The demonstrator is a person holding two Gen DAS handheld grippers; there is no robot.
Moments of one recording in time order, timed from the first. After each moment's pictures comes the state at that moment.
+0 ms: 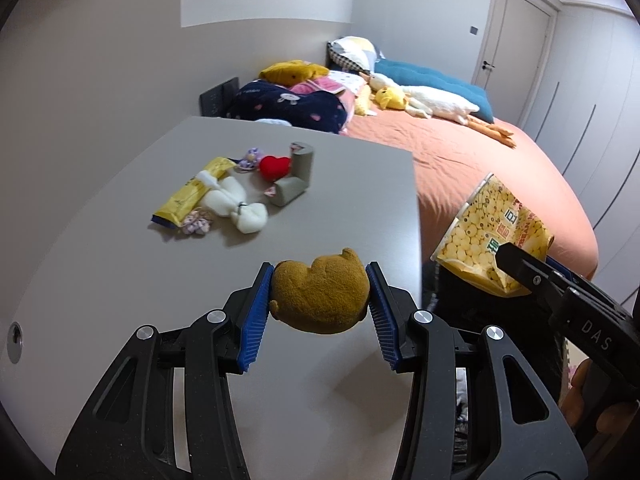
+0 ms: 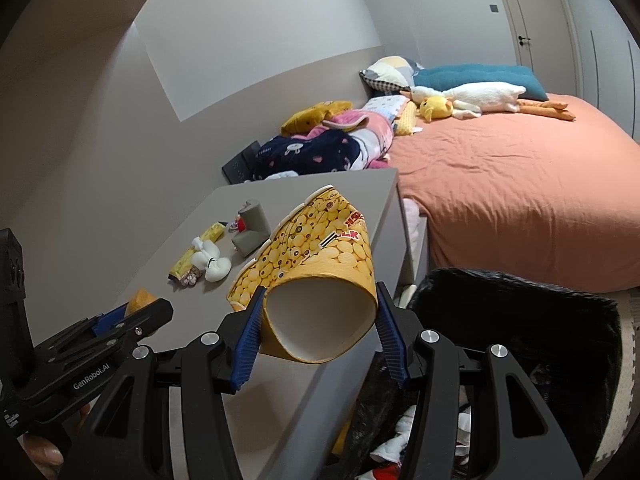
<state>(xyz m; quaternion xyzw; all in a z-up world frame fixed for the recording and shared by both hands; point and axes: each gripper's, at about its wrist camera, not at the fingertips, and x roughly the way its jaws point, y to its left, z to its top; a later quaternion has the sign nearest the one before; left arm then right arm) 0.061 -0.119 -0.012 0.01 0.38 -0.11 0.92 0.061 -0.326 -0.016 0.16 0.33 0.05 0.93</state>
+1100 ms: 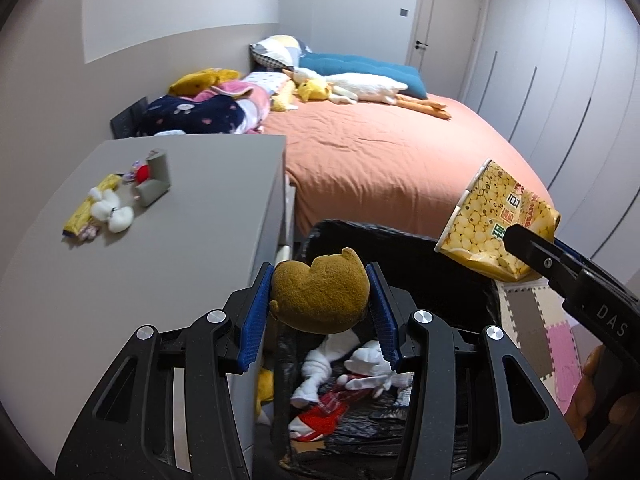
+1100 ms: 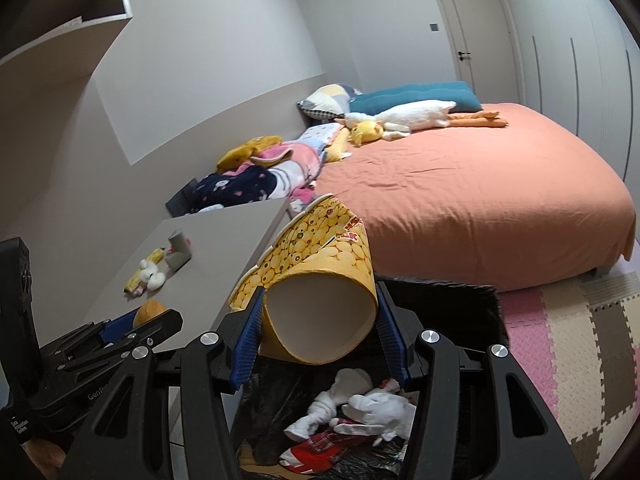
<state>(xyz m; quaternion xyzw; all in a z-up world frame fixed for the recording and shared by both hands) -0.001 -0.252 -0.015 0.05 0.37 -0.22 0.90 -0.042 -0.446 -0.002 0.17 0.29 -0.05 0.94</state>
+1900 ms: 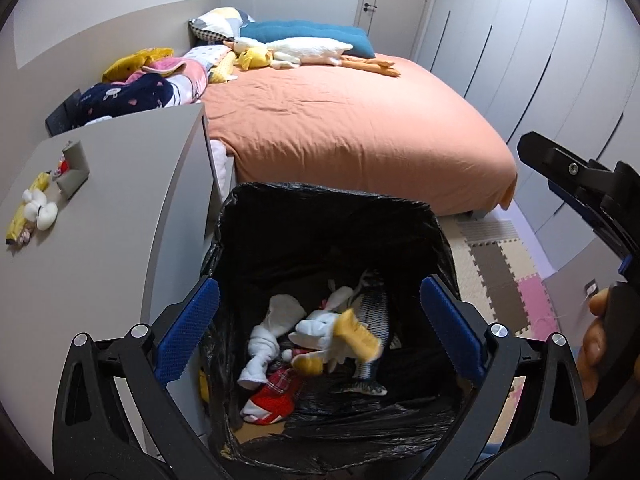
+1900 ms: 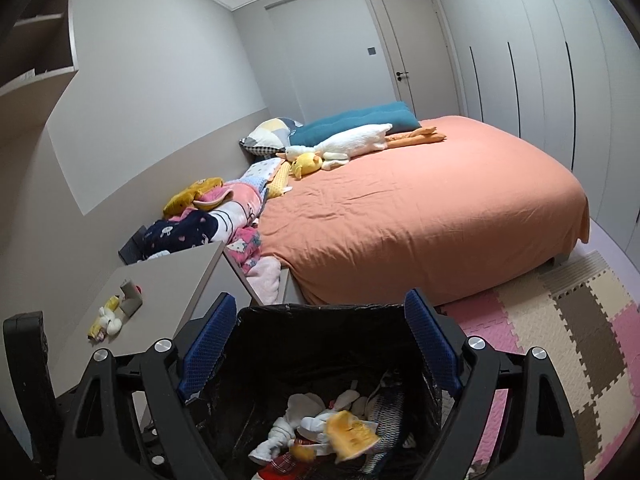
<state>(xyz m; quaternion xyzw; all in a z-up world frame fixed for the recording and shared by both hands) -0.011 -0.303 -0.042 0.07 0.42 -0.30 0.85 -0.078 -0.496 0.007 0.19 0.24 -0.15 0.94</state>
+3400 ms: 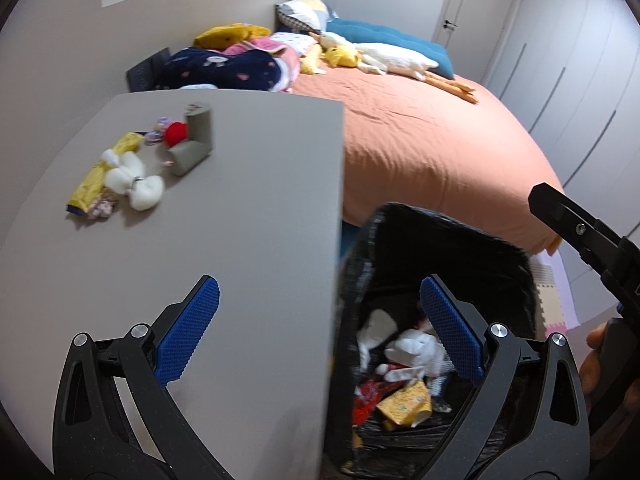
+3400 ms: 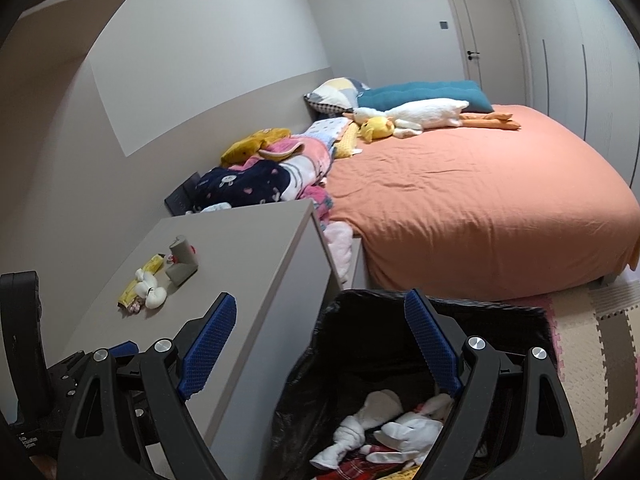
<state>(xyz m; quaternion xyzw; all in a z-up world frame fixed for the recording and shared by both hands) 0.078 -0.181 -0.043 0.02 0.44 -0.18 0.88 0.044 -0.387 -0.006 0.15 0.31 -0.04 0.94</state>
